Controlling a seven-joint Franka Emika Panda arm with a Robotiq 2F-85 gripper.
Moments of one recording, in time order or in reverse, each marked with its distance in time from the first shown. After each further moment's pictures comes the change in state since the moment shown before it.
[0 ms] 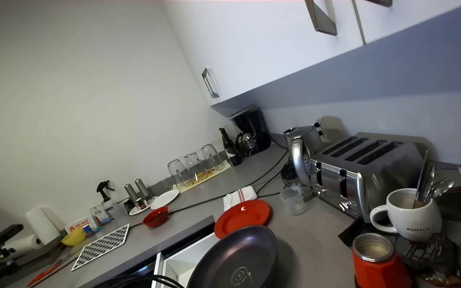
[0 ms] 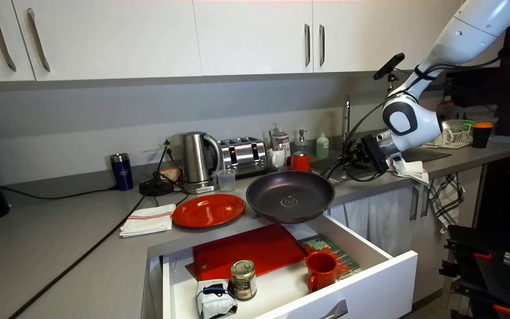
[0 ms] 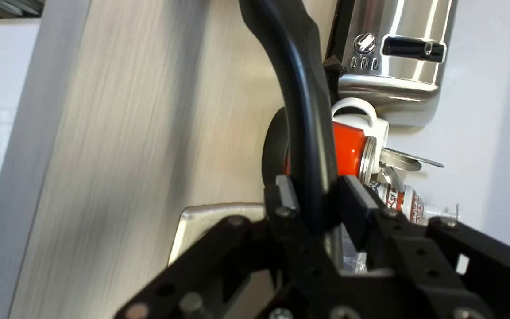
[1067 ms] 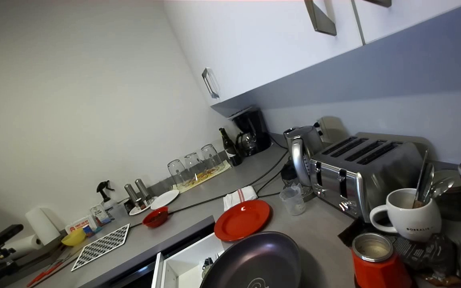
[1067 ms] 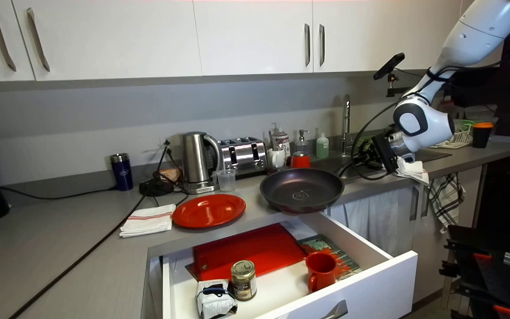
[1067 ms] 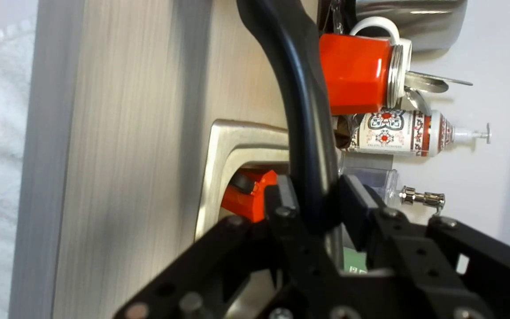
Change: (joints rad) arm -0.135 -0.004 0.011 -0.034 -0.001 -0.021 0.040
